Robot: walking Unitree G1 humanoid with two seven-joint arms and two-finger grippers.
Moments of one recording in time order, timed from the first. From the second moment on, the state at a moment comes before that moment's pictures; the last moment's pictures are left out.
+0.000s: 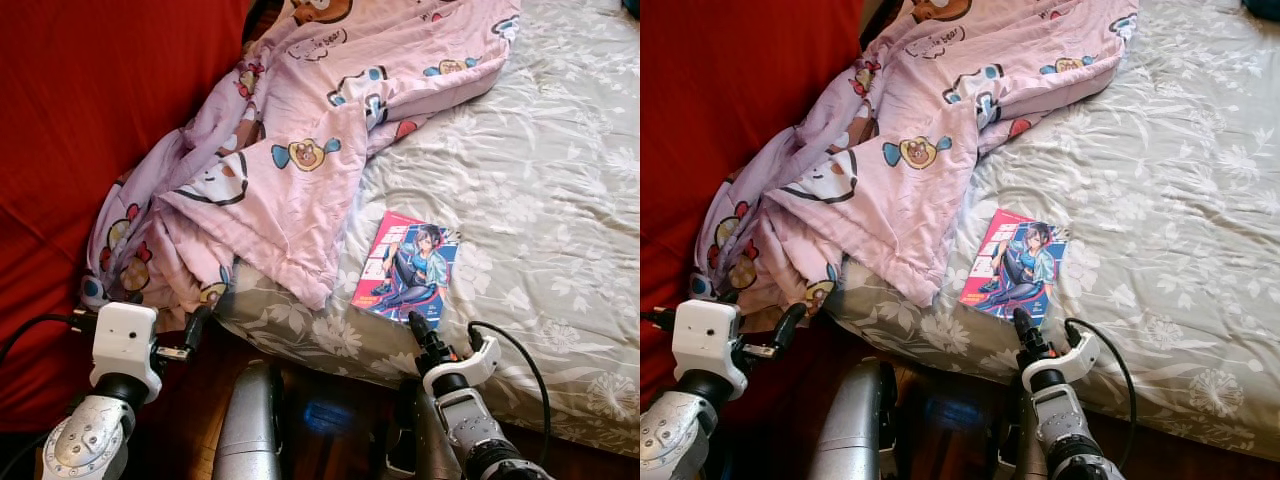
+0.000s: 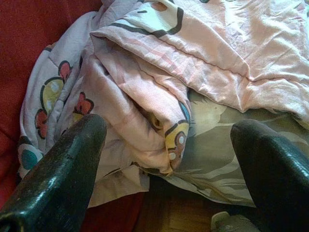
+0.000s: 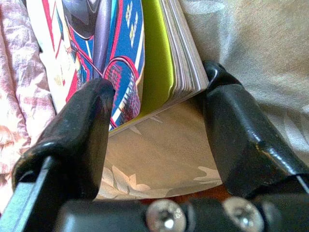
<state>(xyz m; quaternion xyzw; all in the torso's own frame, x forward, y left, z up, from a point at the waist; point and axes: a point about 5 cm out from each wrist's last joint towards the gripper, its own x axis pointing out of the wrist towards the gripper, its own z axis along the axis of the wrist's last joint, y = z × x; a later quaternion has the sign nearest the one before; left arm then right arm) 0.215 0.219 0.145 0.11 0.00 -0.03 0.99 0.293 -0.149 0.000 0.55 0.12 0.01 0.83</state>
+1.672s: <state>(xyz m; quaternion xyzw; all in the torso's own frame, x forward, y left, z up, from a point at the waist) 0.279 0.201 0.078 0.07 0.02 0.02 1.00 0.305 -0.208 0.026 0.31 0.08 -0.04 0.95</state>
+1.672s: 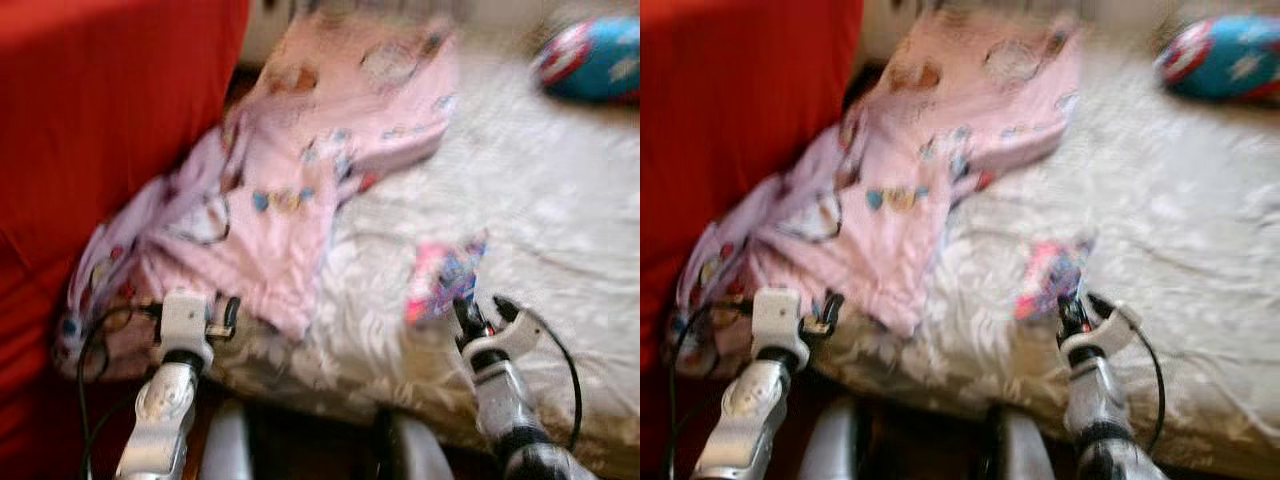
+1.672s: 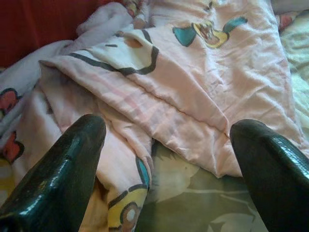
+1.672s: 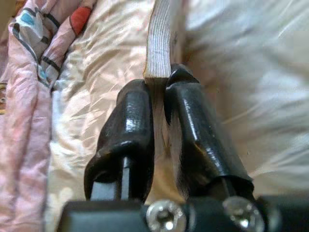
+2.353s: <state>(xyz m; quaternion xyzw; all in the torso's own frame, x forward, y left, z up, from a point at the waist) 0.236 0.225 -0.024 -0.03 0.22 0.09 0.97 0.297 -0.188 0.014 0.20 0.13 -0.04 0.97</state>
